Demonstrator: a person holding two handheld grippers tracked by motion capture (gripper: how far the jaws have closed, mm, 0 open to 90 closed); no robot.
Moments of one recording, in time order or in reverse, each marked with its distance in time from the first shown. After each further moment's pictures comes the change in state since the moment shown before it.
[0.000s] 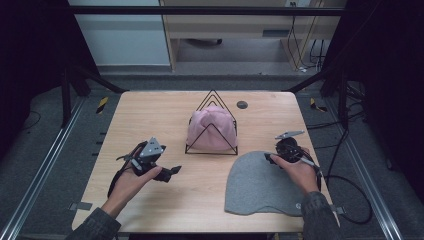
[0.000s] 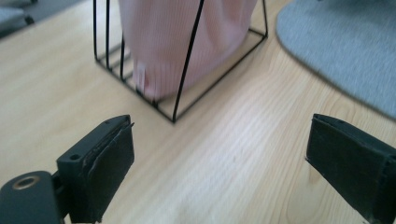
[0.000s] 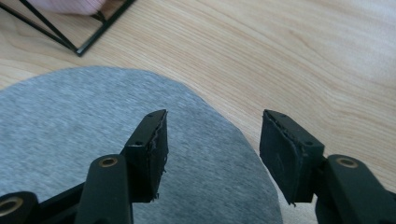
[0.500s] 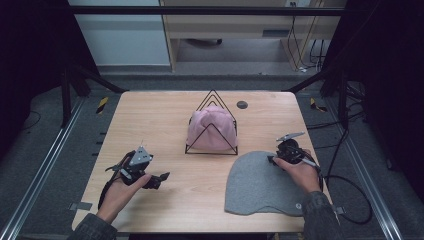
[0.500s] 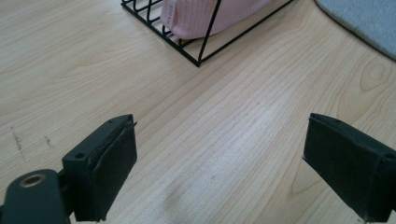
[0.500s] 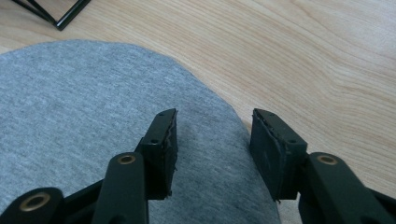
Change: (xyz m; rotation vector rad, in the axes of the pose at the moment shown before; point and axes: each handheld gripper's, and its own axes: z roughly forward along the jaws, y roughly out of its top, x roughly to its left) left arm 0.006 -0.031 -0.013 0.035 0.068 -0.083; right arm -0.006 -0.008 0.004 0.051 0.011 0.001
